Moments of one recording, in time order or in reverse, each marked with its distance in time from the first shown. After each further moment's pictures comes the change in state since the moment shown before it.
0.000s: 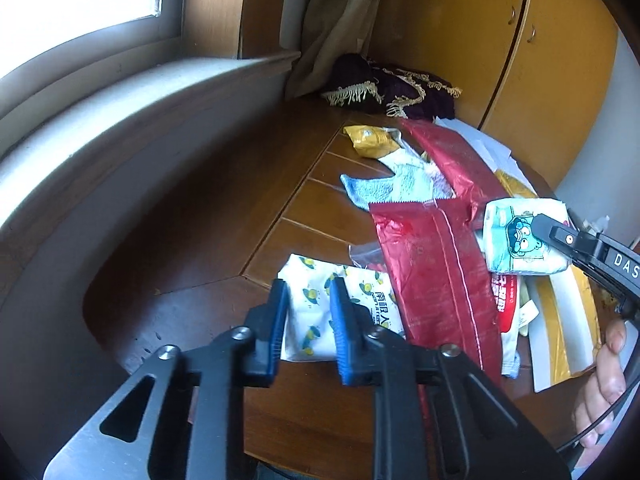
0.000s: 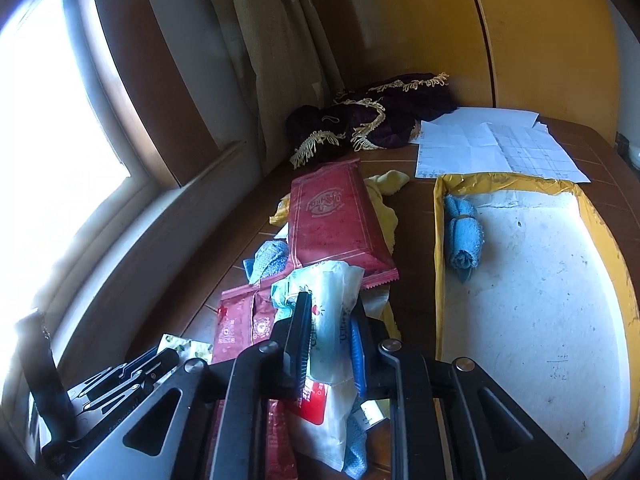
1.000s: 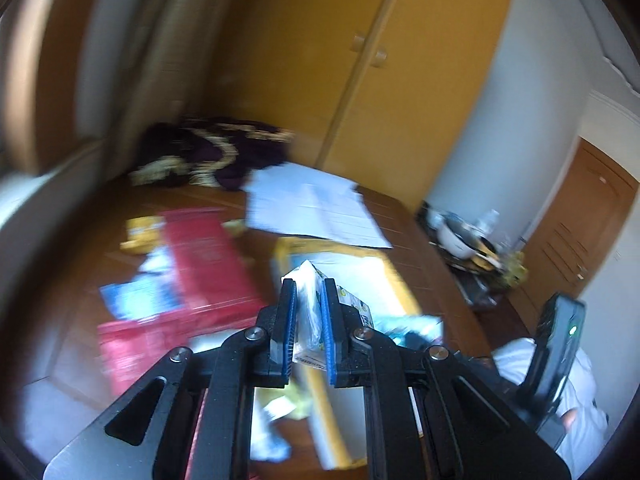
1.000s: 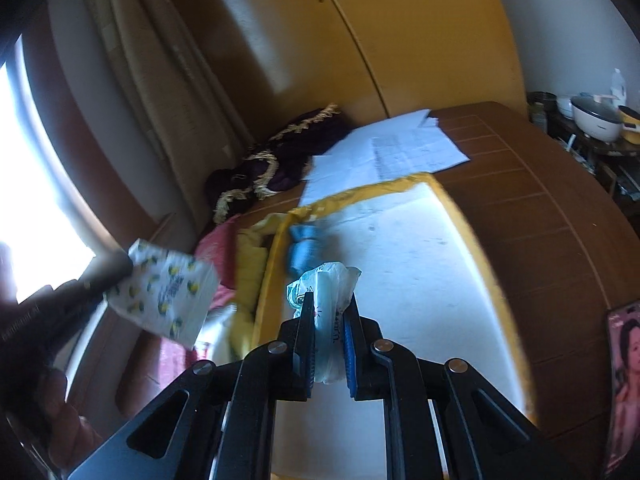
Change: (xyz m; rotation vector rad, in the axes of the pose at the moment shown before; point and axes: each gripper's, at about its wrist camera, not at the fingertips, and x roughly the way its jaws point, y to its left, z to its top) left arm -0.030 -0.181 0.068 0.171 -0.103 -0.468; right arm -0.083 -0.135 -0.028 0.251 -0.122 -0.143
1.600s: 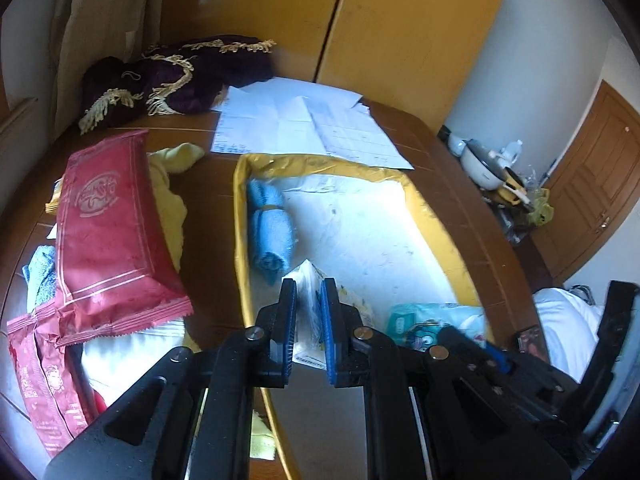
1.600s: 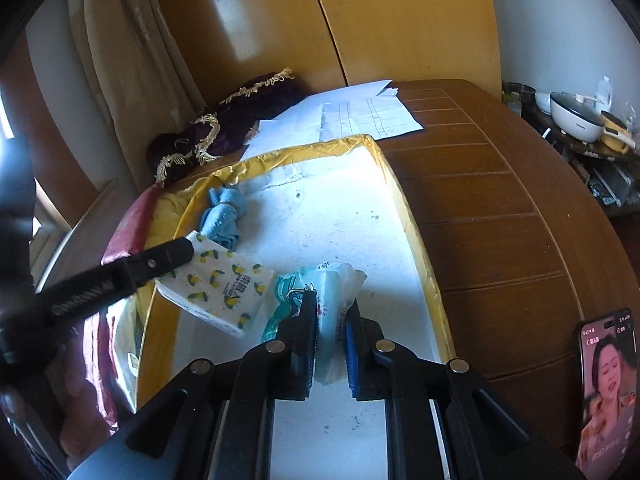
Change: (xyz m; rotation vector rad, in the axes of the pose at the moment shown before) left arm 0.120 -0.024 -0.027 0.041 0.255 0.090; right arm 0.034 -0.021 -0.004 -0.082 0.092 -0.114
